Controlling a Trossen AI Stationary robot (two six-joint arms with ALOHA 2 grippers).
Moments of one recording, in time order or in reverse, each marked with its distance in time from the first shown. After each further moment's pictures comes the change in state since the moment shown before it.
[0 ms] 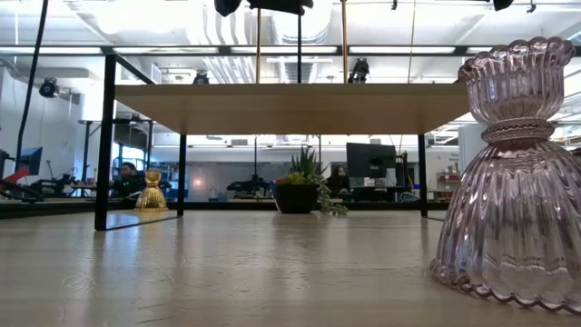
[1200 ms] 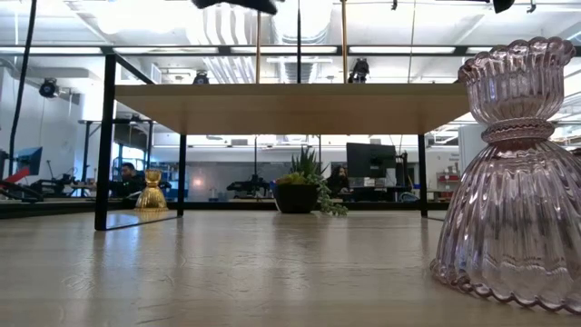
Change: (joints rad) left arm -0.072 -0.090 0.008 -0.349 0.122 -0.084; right arm 0.000 0.001 0.000 -0.001 -0.001 0.041
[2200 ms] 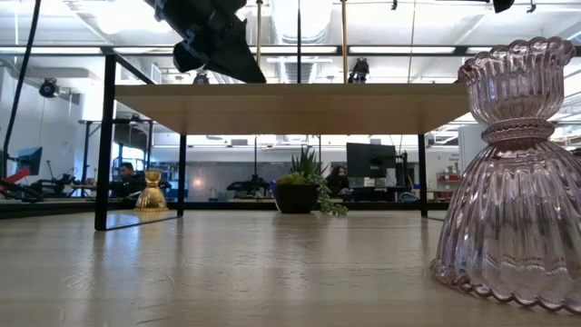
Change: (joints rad) left arm 0.033 -0.001 -0.322 0.240 0.025 -0.108; right arm 0.000 0.001 0.000 0.000 0.000 -0.001
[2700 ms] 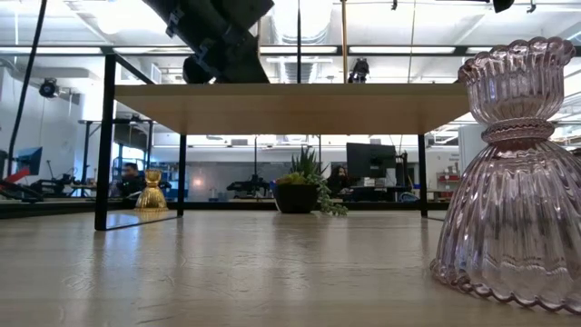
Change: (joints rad) left arm 0.029 0.068 0.002 0.049 0.028 -0.026; right arm 0.000 0.000 0.000 0.000 0.000 -0.008
